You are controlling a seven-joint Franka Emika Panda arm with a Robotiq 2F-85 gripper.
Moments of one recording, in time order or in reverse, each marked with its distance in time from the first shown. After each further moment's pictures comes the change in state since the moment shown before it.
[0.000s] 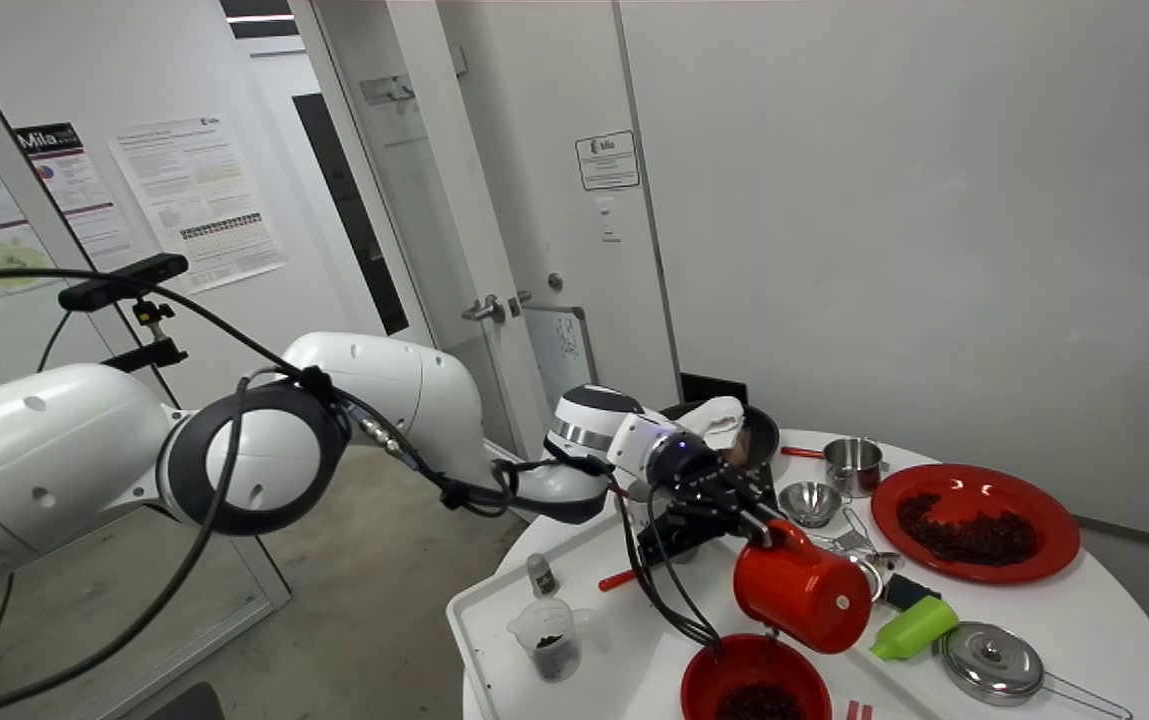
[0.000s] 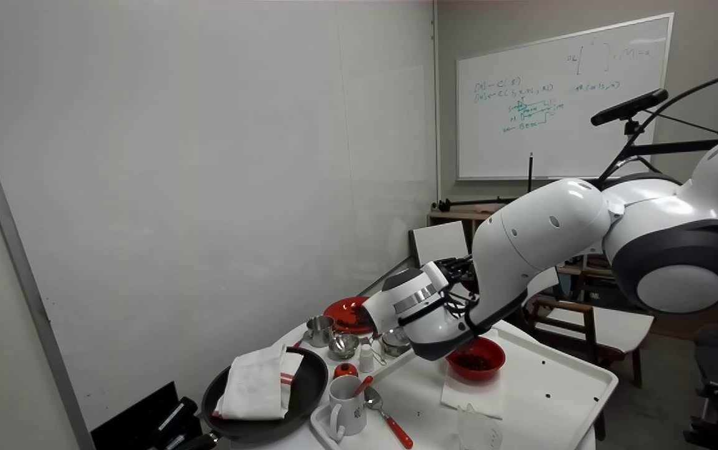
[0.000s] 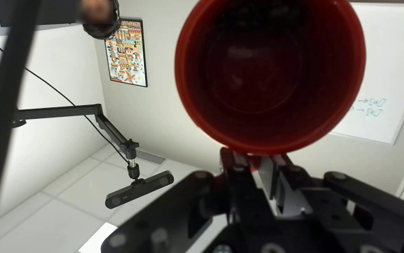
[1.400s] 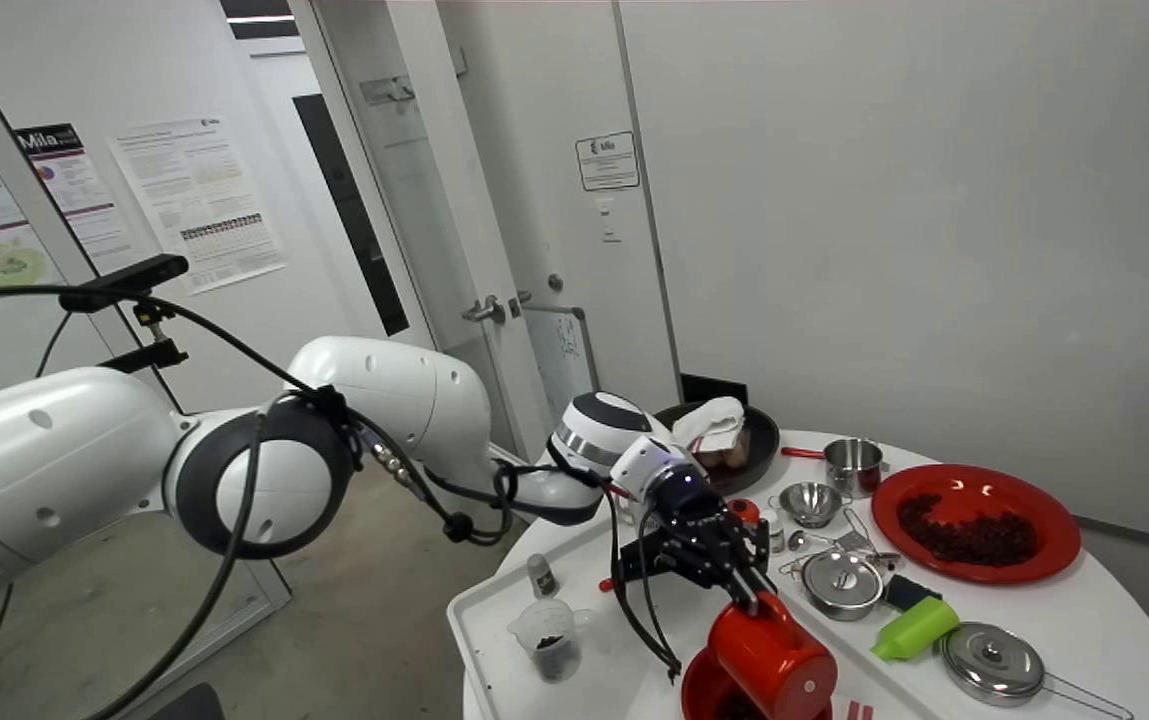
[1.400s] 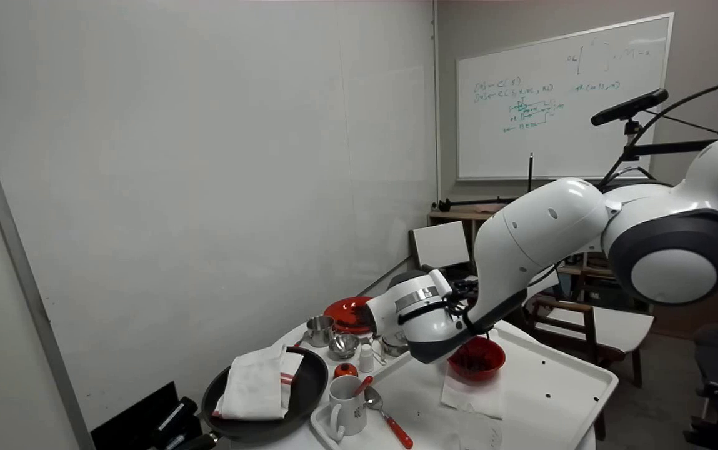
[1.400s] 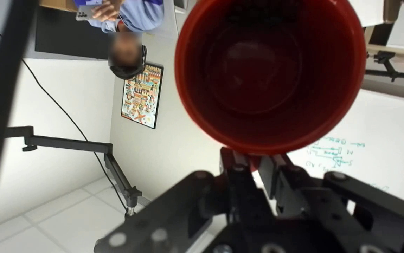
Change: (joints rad) arm -0.075 0.000 0.145 0.010 0.072 0.010 -0.080
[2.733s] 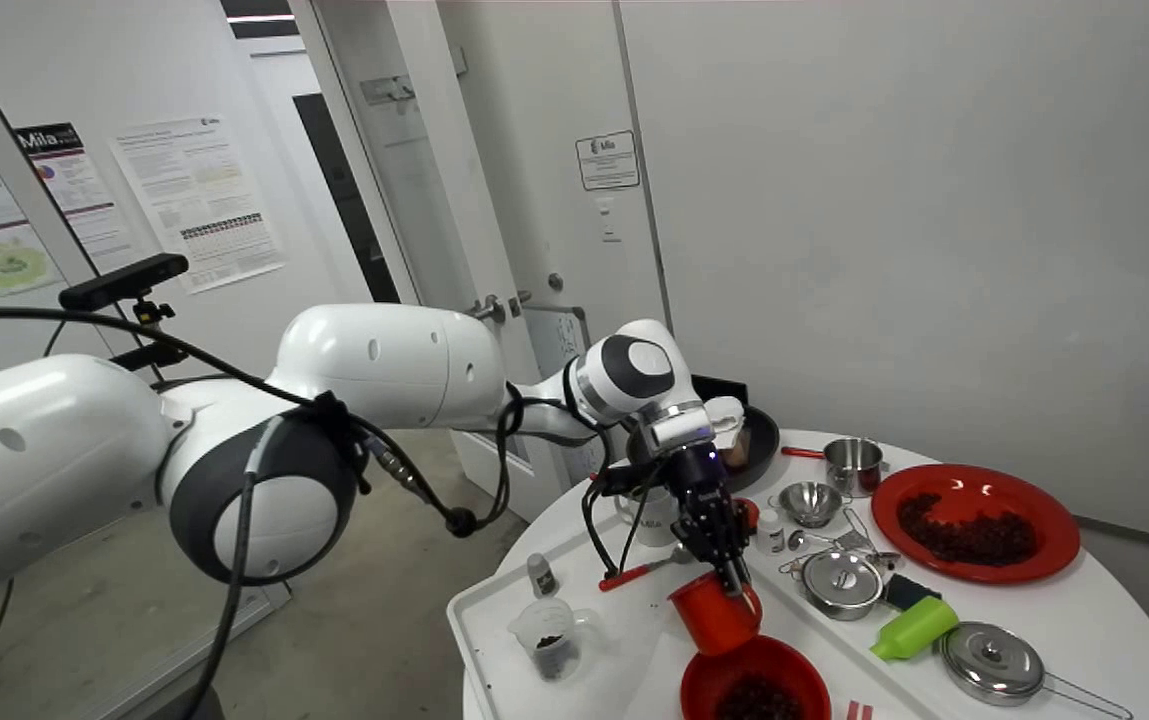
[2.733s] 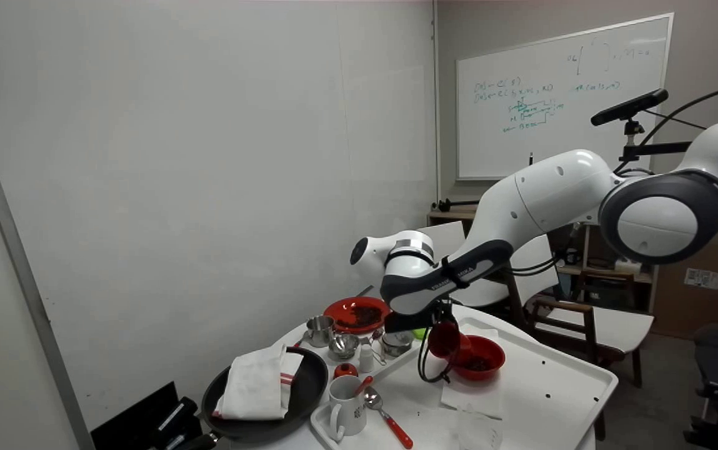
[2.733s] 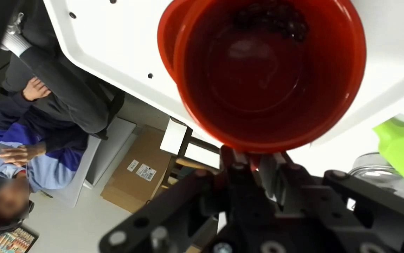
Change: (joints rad) arm -0.167 -0.064 0.287 0.104 0.301 0.325 -0.443
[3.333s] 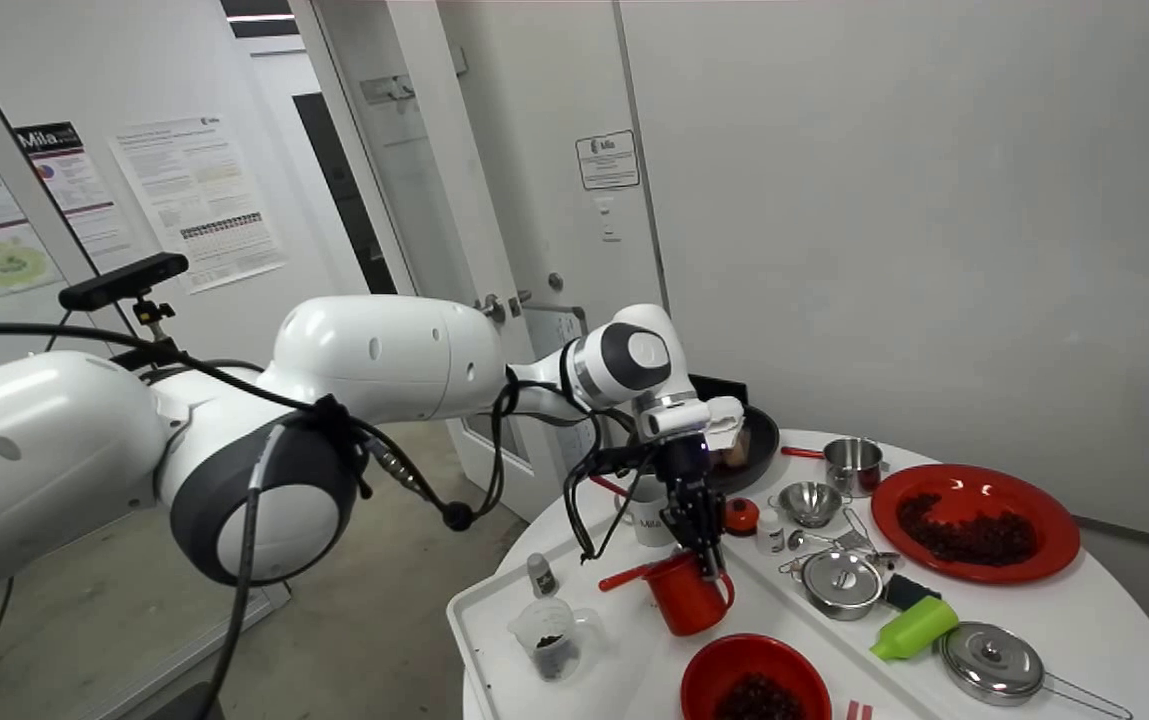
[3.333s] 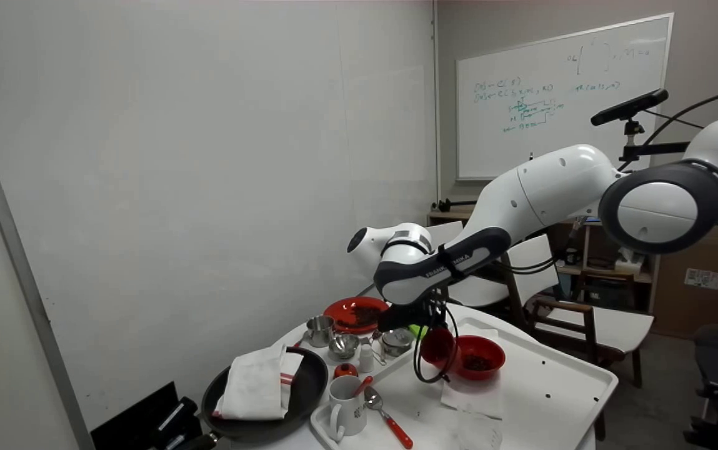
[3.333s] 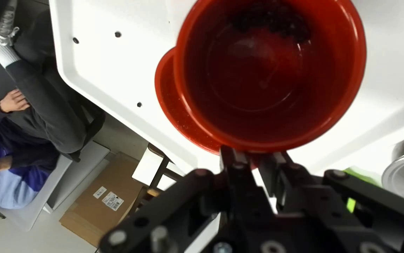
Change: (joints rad) arm -0.030 -0.013 0.103 0.006 0.037 0.005 -0.130
